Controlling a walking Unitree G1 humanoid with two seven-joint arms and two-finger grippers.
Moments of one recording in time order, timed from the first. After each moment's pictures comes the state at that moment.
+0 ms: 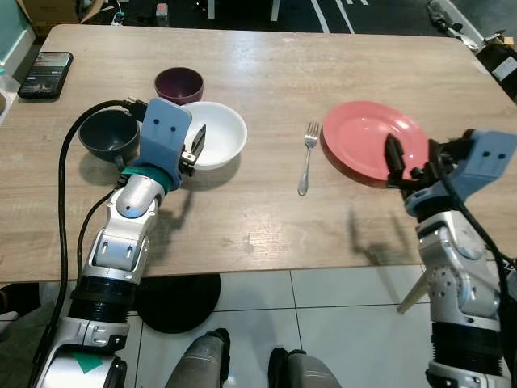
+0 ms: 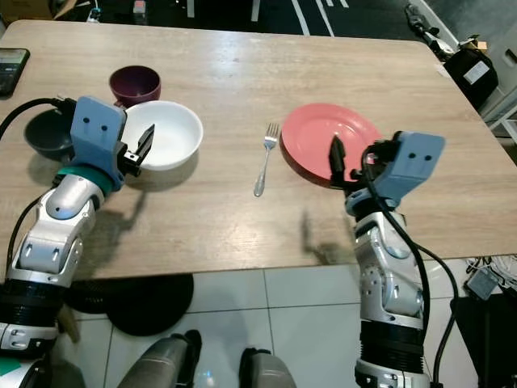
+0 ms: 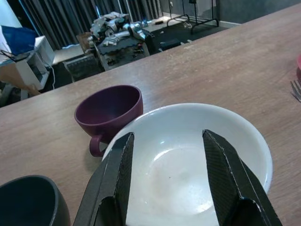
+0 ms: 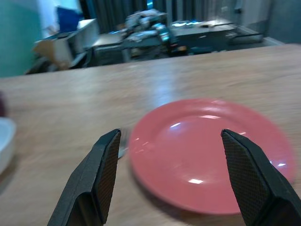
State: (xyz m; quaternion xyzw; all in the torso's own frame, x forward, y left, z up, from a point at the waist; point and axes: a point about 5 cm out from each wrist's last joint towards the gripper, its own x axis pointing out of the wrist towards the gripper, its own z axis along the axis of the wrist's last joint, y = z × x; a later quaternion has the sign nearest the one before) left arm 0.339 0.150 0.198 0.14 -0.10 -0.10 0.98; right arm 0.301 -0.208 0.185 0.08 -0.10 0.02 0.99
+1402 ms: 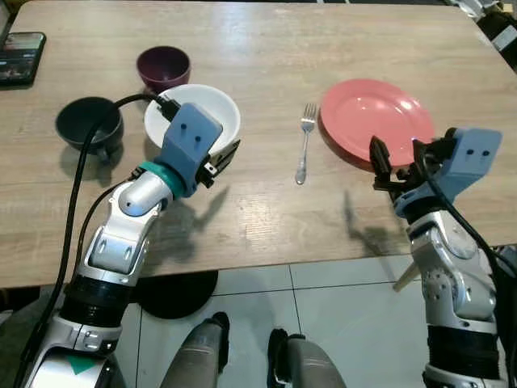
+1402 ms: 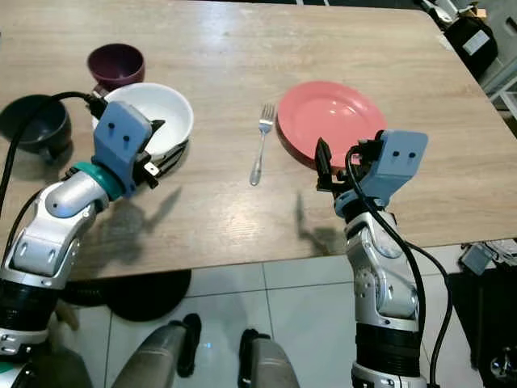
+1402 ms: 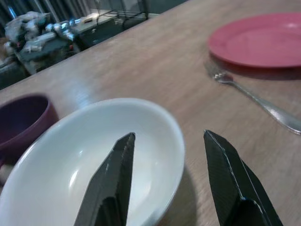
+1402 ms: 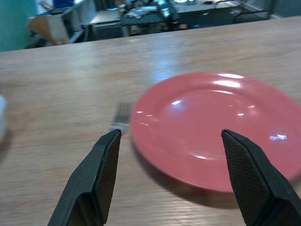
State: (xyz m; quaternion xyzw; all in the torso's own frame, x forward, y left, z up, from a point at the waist) left arm 0.318 0.134 0.206 0.18 -0.10 -0.22 0.95; right arm 0.303 -0.189 0.193 0.08 -0.09 0.05 0.99
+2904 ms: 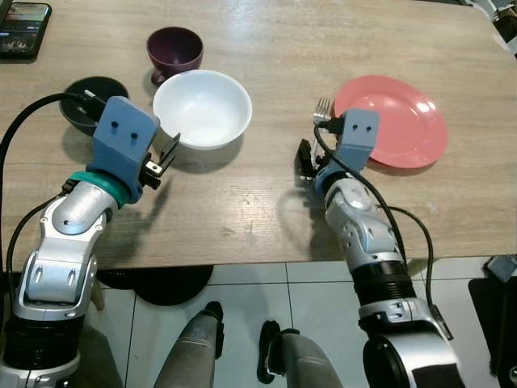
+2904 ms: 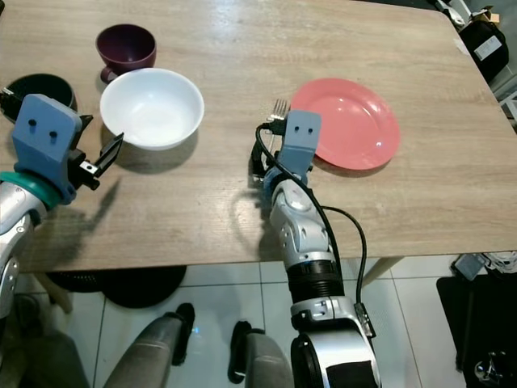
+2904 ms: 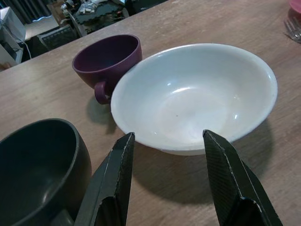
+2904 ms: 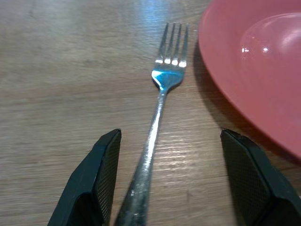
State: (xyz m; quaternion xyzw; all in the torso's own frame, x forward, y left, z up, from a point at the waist) left arm 0.292 0.183 0.229 0.20 -0.08 -0.14 0.97; right arm 0.366 -0.122 0.162 0.06 0.04 -0.02 1.00
